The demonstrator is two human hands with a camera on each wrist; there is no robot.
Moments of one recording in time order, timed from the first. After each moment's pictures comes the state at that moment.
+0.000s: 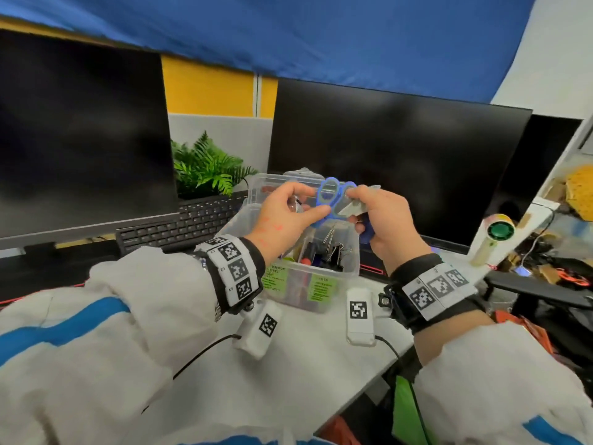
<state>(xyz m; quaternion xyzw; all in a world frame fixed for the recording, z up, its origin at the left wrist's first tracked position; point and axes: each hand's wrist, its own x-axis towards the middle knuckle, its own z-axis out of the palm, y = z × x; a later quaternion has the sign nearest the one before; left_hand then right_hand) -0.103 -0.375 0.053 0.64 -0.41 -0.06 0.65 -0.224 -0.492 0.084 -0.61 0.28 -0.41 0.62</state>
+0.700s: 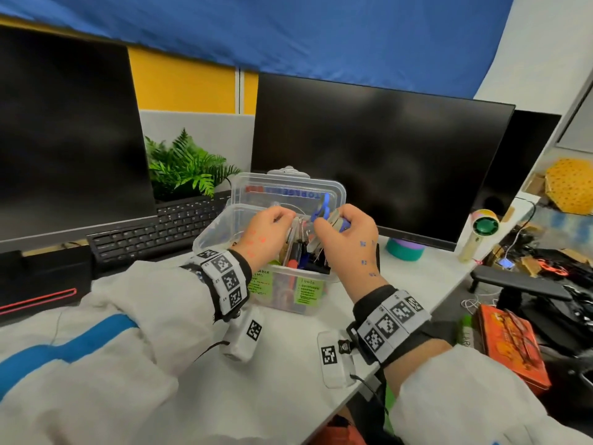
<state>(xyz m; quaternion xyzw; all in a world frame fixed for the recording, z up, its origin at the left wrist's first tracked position) -0.083 -0.408 0.022 0.71 -0.39 -0.12 0.57 -0.228 -0.470 0.038 -0.74 0.23 -0.50 0.39</state>
